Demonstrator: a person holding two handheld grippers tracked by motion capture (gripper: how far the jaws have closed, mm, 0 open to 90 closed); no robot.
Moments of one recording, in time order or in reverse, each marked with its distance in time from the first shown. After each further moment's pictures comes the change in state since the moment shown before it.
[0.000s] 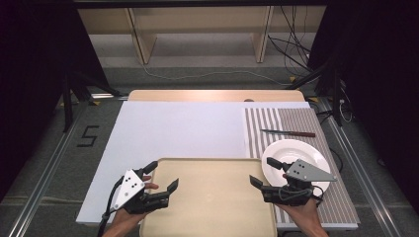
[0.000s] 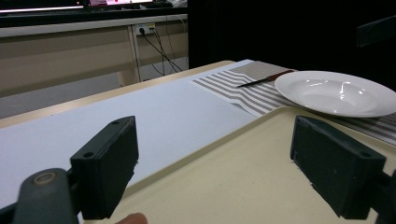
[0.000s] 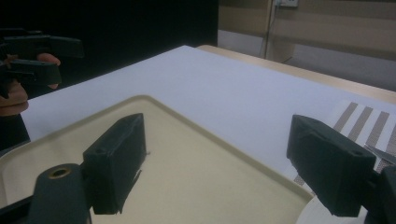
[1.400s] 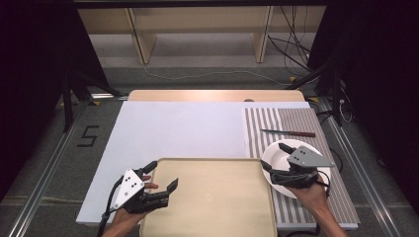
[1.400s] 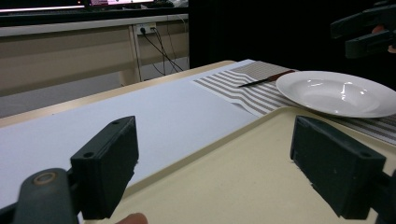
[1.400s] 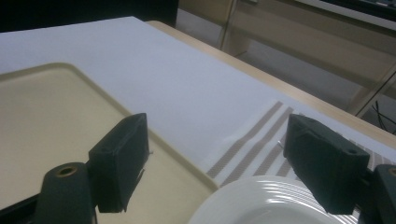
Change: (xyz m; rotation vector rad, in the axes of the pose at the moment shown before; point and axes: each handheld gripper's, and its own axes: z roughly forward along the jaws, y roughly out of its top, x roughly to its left) left arm 0.001 0.000 0.000 0.000 0.004 -0.006; right arm -0.044 0.006 0.011 0.082 -0.189 -0.176
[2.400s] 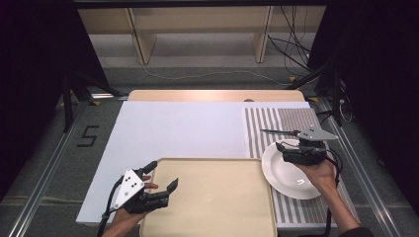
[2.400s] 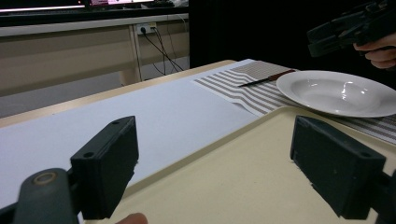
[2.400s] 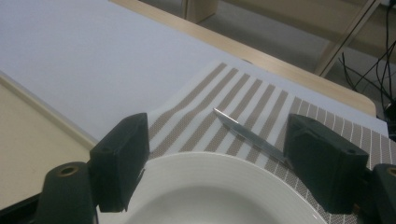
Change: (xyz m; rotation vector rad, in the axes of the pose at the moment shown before) left arm 0.000 0.000 0.000 0.000 0.001 0.001; right arm -0.071 -0.011 0.030 0.150 -0.114 0.087
